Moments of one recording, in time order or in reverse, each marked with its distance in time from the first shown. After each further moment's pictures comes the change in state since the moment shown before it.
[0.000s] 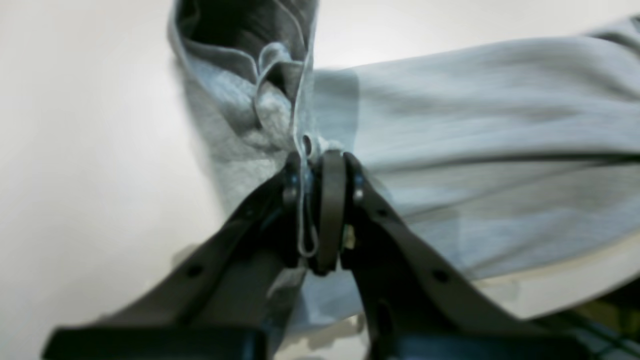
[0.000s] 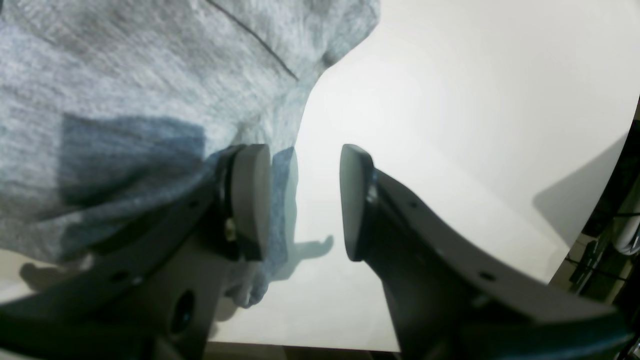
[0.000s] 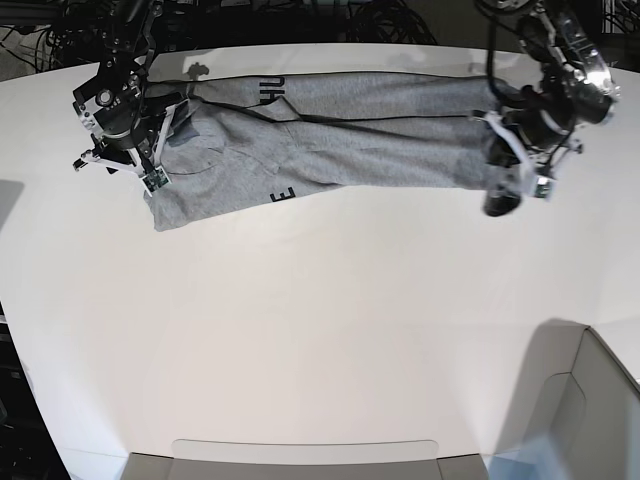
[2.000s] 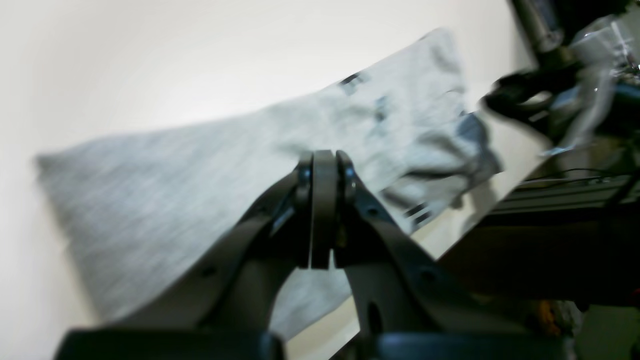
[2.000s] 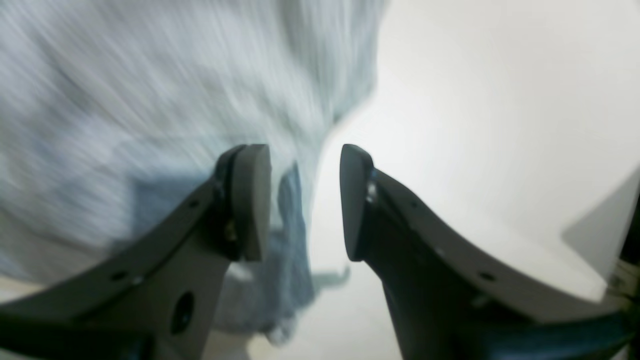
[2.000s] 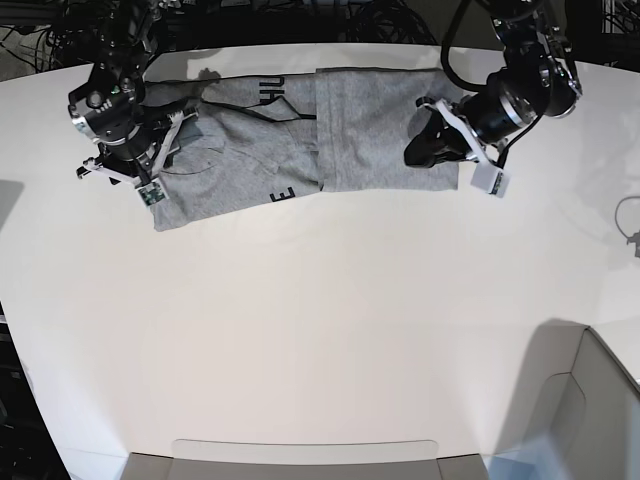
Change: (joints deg) left arm 4.3 -0.9 8.4 -2.3 -24.2 5.6 -6.8; right arm 2.5 -2.5 4.2 2.6 11.6 0.0 -1.0
